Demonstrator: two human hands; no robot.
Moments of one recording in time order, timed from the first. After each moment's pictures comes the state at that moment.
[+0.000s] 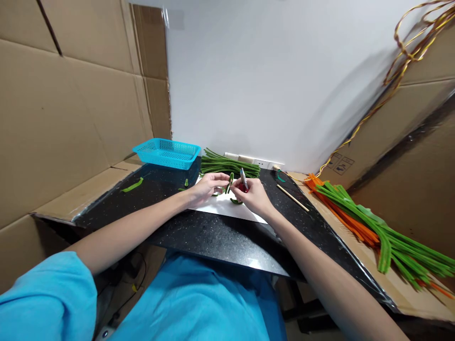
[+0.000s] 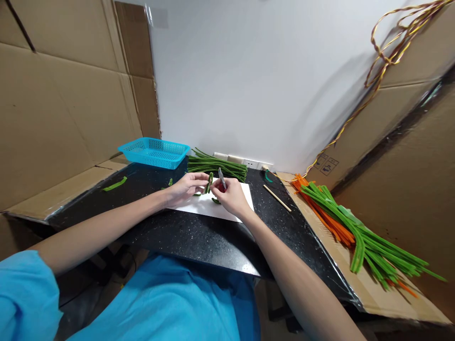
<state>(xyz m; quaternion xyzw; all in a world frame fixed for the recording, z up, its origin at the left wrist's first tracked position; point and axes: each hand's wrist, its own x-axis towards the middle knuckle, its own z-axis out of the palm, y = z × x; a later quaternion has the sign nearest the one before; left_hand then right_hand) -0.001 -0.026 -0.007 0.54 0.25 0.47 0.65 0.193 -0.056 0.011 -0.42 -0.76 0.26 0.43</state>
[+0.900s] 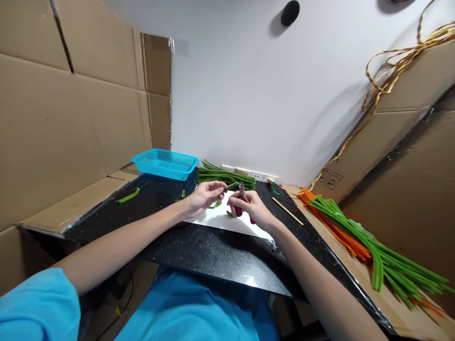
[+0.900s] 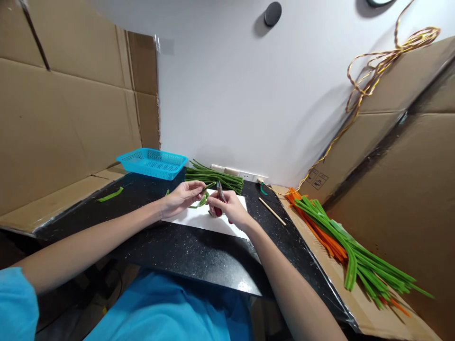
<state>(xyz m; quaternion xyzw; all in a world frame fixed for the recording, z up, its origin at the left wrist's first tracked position) -0.003 -0.034 0.002 0.52 0.18 0.50 0.67 0.203 -0.070 0.036 -0.35 -0.74 0.44 0.36</state>
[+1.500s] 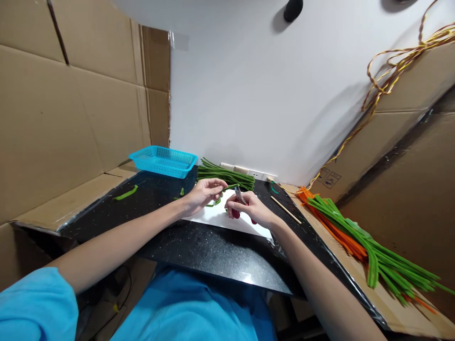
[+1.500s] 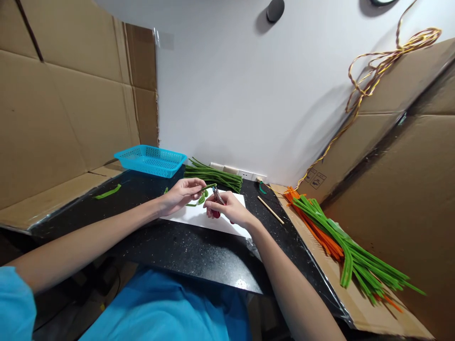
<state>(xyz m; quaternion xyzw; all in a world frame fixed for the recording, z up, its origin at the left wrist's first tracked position) -0.003 -0.038 0.009 0.54 0.19 0.51 0.65 0.211 -0.067 0.038 -0.33 -0.78 0.46 0.28</state>
